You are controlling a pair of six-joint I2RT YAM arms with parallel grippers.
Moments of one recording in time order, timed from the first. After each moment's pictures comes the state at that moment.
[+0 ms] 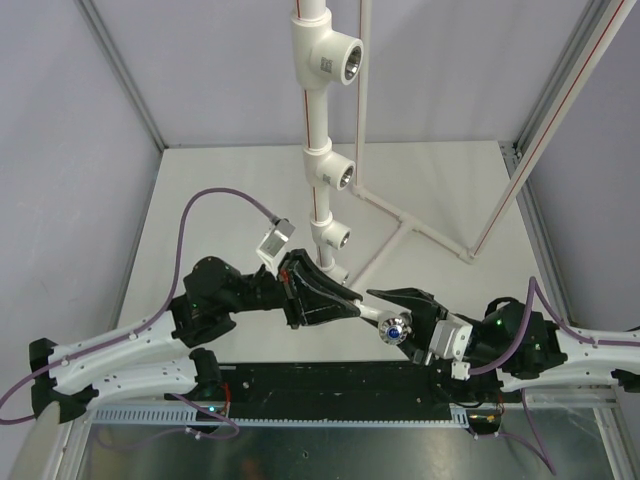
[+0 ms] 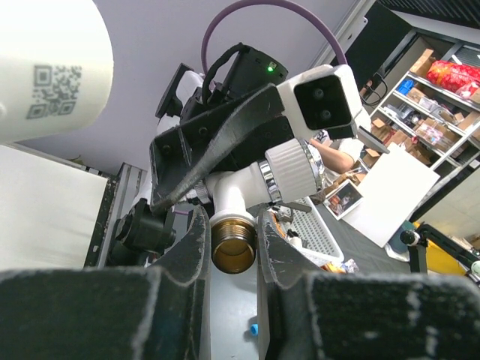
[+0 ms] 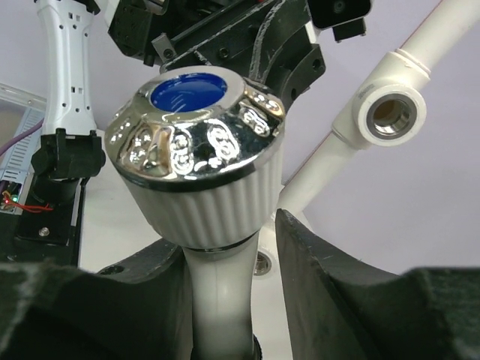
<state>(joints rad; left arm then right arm) -1.15 0.86 0.82 0.34 0.45 -0.73 1.57 0.53 0.70 0.10 0.17 -0.64</state>
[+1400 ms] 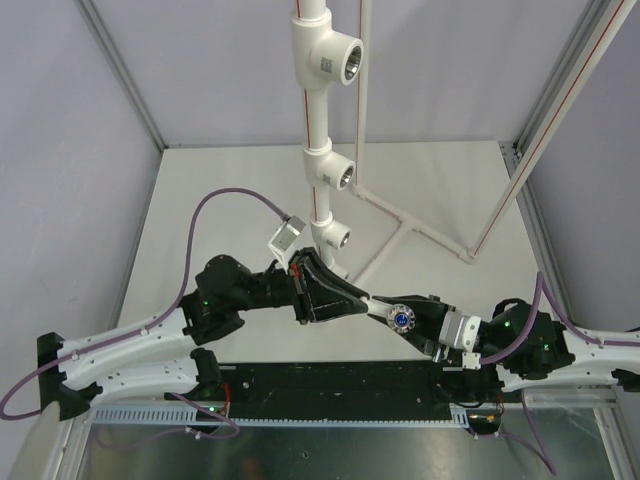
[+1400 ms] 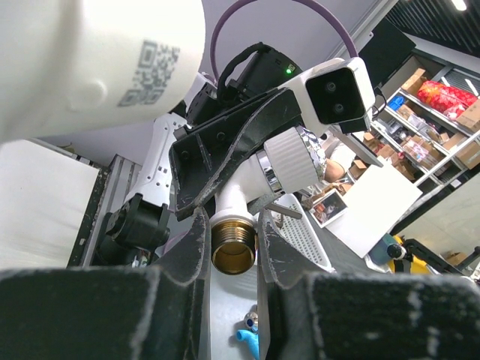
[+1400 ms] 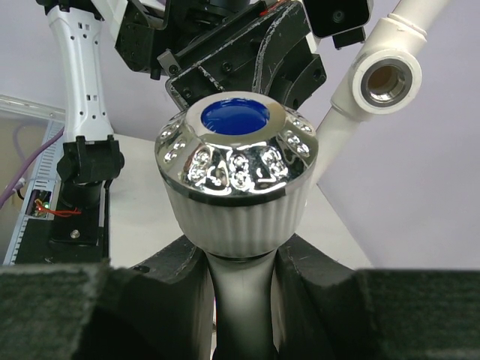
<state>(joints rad) -1.14 0.91 0.80 0.40 0.43 -0.81 1.58 0.48 0.70 0.04 0.22 -0.52</state>
